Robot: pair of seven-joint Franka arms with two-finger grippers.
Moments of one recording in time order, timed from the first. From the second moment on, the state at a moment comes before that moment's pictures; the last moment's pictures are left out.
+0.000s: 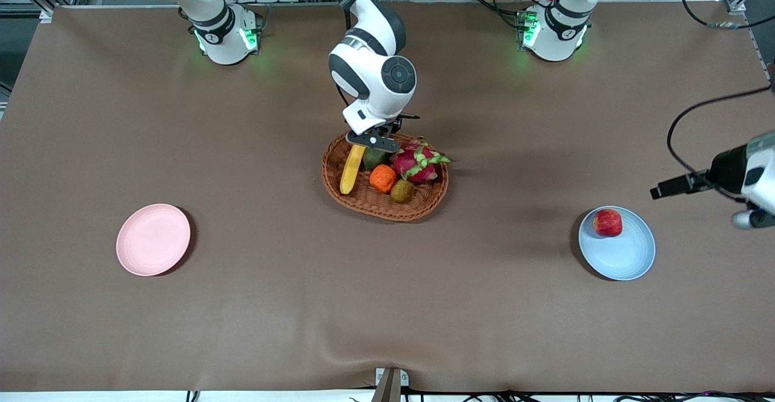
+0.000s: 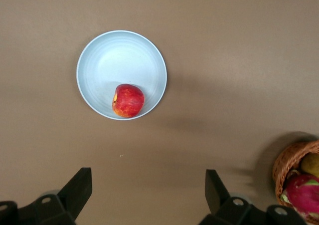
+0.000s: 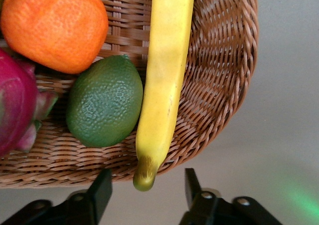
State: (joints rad) left arm 0.13 0.20 -0.06 -1.58 -0.12 1.73 -0.08; right arm 0.85 0.55 0.07 -1.67 -0.03 1.91 1.09
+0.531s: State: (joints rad) left arm 0.13 0.08 -0.10 -1.51 -0.02 1.64 -0.08; right arm 0.85 0.56 0.05 -1.66 -0.04 1.91 1.09
